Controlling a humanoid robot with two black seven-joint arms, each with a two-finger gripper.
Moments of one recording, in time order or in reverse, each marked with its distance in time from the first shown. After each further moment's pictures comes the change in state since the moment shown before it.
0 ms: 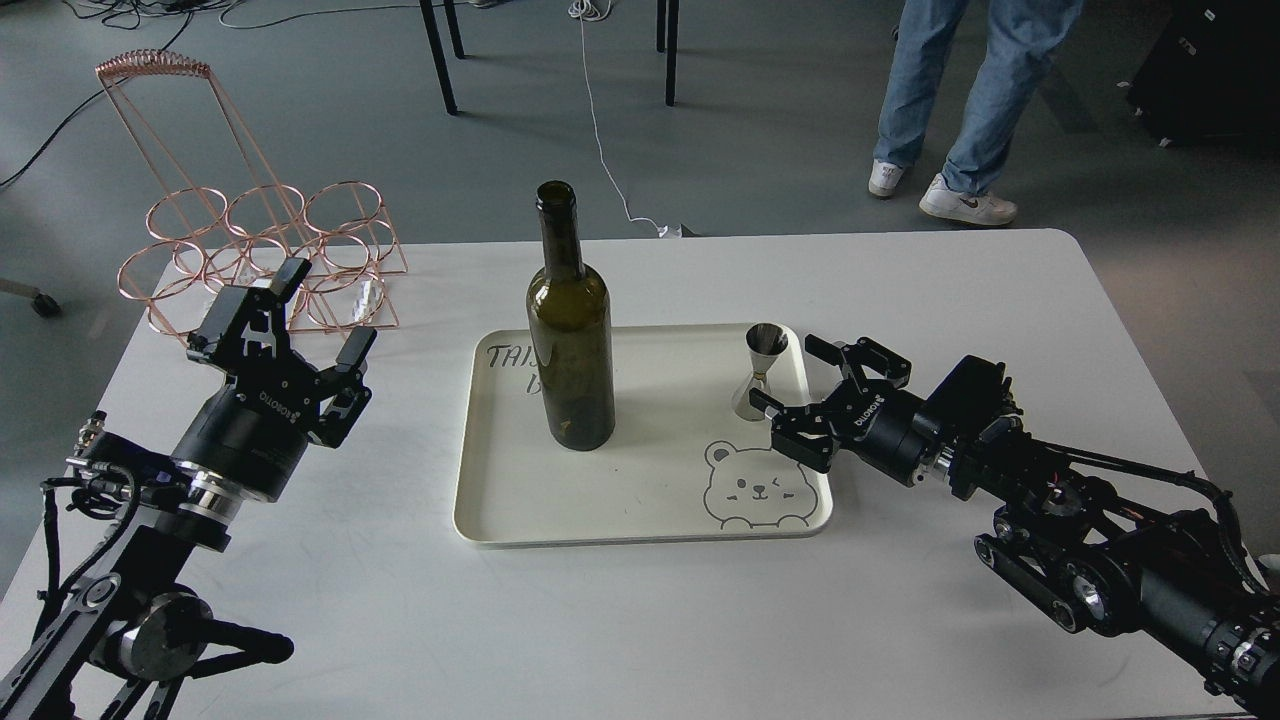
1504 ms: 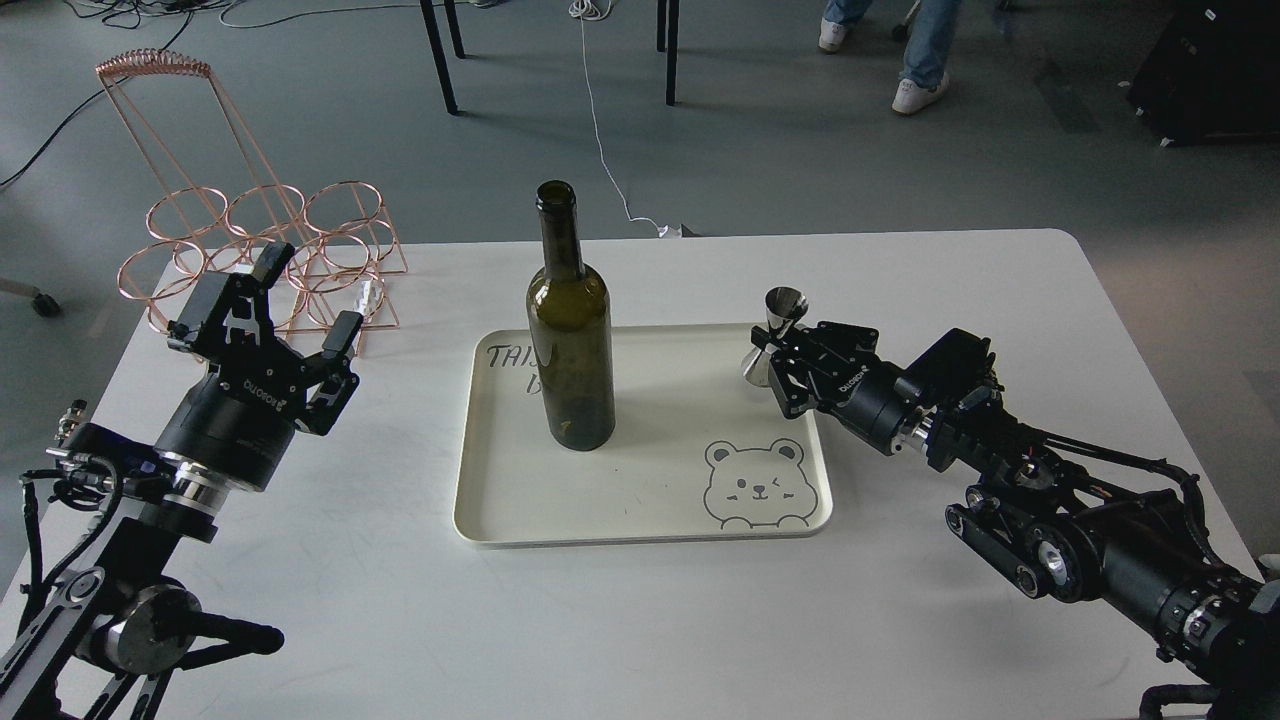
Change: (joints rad) left arm -0.001 0.006 -0.023 -0.026 0.000 0.000 0.000; right arm 0.050 0.020 0.057 -0.042 0.128 0.000 0.000
